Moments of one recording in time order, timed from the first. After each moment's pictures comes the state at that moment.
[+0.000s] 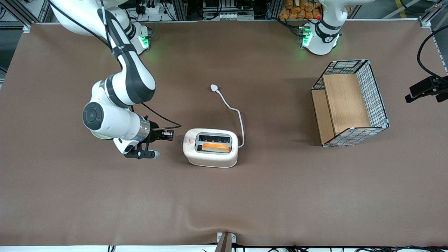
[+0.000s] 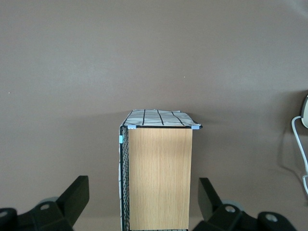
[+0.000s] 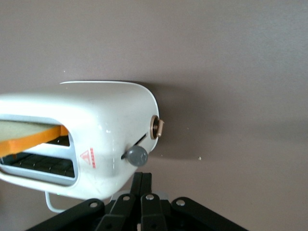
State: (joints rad) arm 0.38 0.47 -0.02 -1.64 0.40 2.08 0.23
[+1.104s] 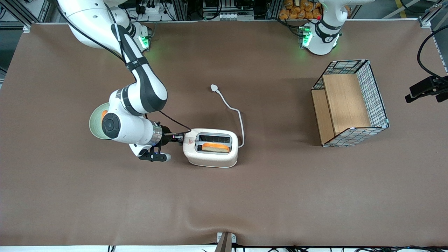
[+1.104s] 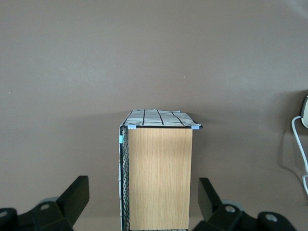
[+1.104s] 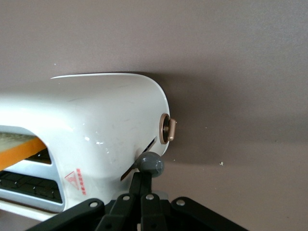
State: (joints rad) arm 0.41 0.55 -0.02 -1.64 0.48 2.13 0.24
